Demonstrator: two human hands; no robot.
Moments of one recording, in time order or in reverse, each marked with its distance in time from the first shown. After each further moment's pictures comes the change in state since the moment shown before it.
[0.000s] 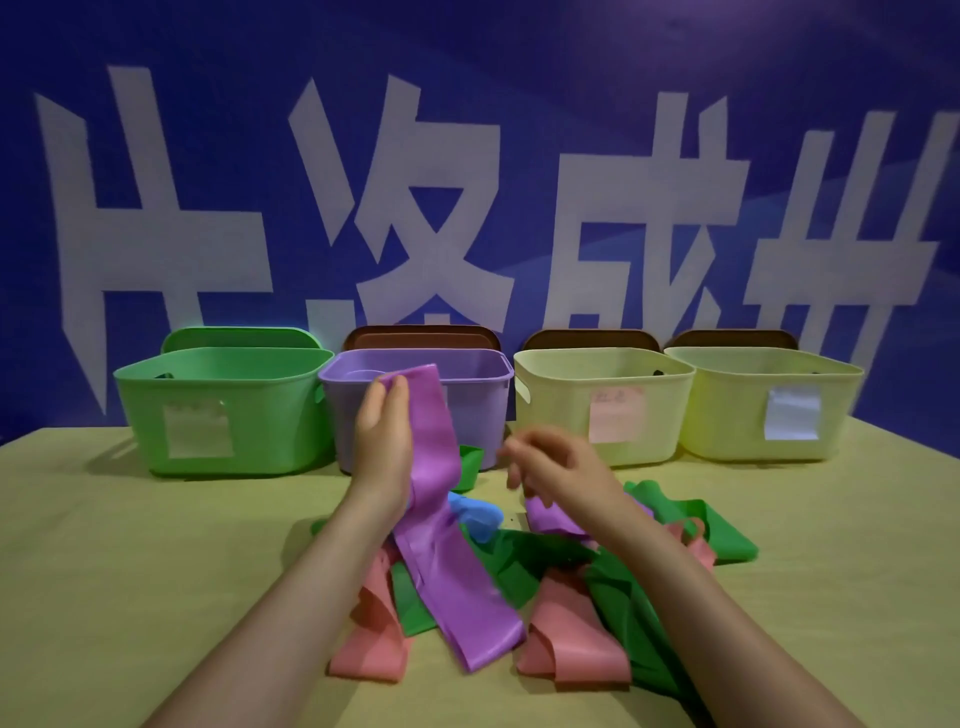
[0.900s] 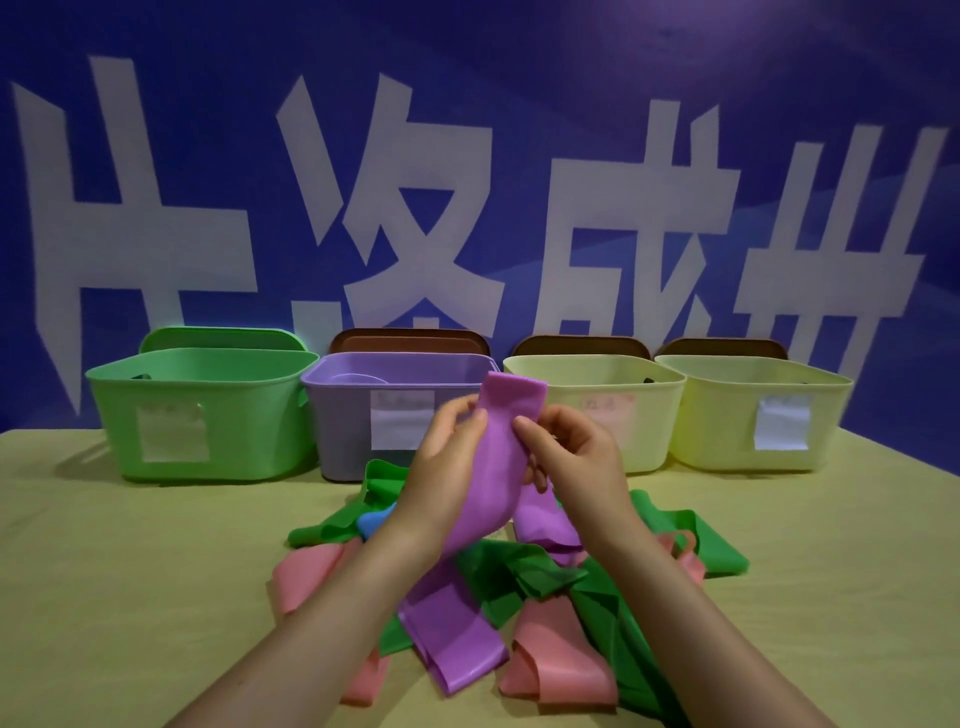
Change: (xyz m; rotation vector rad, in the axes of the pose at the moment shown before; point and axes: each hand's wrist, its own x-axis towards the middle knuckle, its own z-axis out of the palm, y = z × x) left_hand -0.052 0.011 0.025 0.047 -0.445 -0.109; right_hand 0.002 -0.006 -0.003 0.246 0.303 -0.117
